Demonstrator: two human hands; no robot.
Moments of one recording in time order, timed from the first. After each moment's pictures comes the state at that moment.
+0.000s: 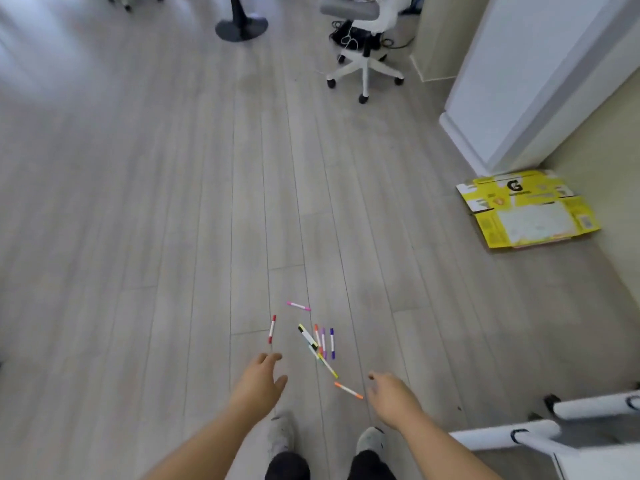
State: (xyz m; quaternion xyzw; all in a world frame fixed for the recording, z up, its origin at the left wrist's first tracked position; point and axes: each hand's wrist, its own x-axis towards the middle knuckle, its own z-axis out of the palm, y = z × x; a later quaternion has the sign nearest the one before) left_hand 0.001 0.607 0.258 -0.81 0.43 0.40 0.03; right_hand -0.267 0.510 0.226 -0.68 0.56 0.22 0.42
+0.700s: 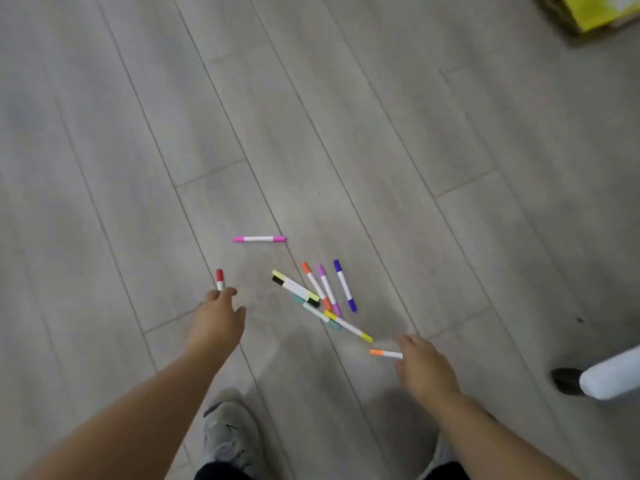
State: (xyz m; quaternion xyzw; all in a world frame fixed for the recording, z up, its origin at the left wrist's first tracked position) left_hand 0.145 0.502 -0.300 -0.81 0.45 0.36 0.10; right_hand -0.219 0.551 -0.323 -0.65 0.65 0.22 0.33
